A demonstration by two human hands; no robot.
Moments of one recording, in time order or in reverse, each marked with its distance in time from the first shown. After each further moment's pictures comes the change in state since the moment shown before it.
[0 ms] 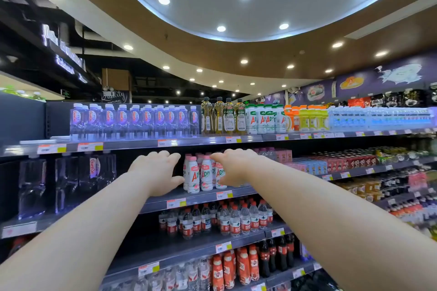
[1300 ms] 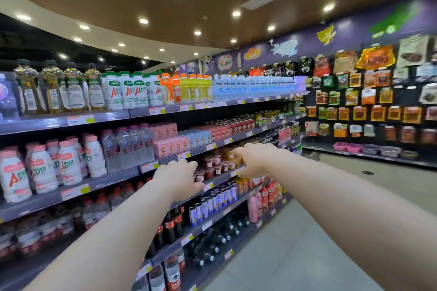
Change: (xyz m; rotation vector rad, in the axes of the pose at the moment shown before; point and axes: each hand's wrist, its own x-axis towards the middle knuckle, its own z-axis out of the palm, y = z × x) left_hand 0.124 0.472 -0.012 -0.221 -0.089 0.453; right_hand -0.203 0.406 0.111 -0.007 -0.310 0.479
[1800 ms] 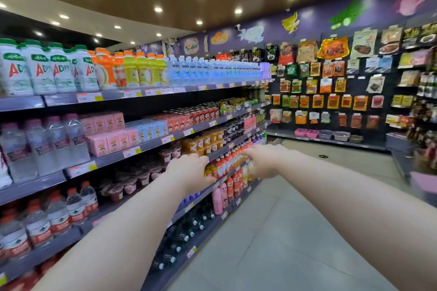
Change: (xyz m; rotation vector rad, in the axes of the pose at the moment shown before) left_hand 0.160 0.129 0.041 -0.073 0.004 0.232; right_hand 0.062 0.158 0.084 0.009 -0.087 0.177
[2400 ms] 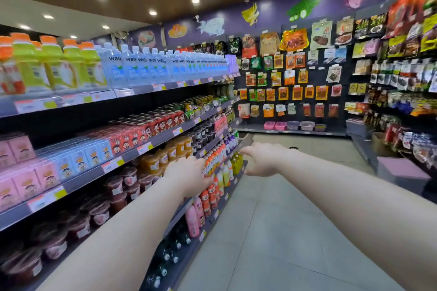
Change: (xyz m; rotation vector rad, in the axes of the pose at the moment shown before) left_hand 0.297 0.002 0.071 -0.011 0.004 0.158; right_hand 0.228 0.124 0.045 0.073 -0.008 0.195
